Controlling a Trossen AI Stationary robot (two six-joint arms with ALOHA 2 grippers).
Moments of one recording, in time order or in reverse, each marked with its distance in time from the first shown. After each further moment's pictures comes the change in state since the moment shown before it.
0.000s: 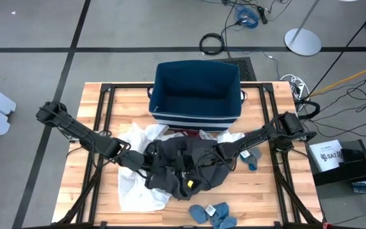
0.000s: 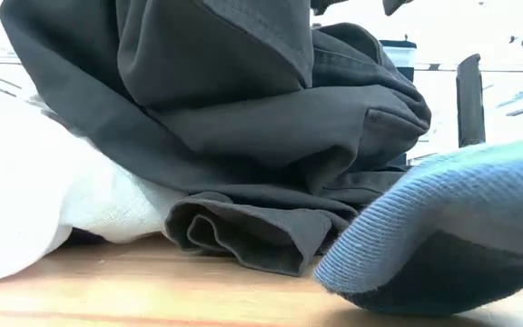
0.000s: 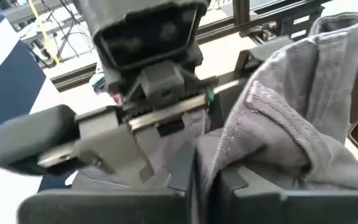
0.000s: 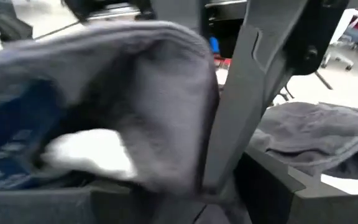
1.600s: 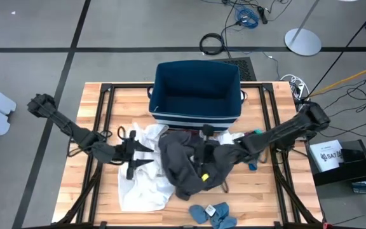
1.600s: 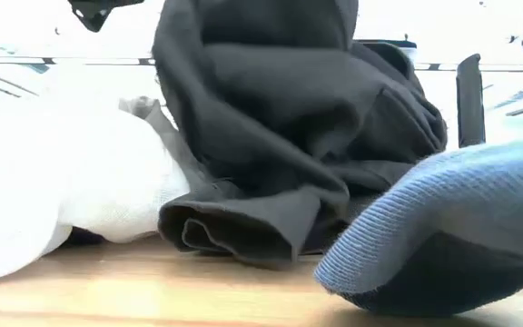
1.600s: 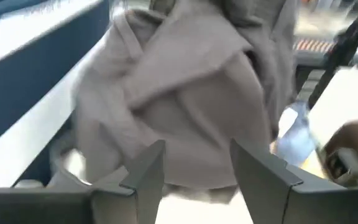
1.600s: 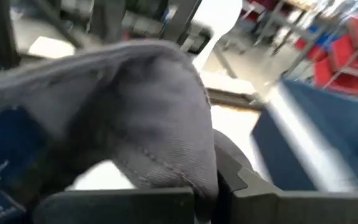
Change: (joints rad) left arm -0.108 -0.391 -0.275 -0.018 -0.204 -0.390; right arm 0.087 -0.350 -0.002 -0.456 0.480 -0.025
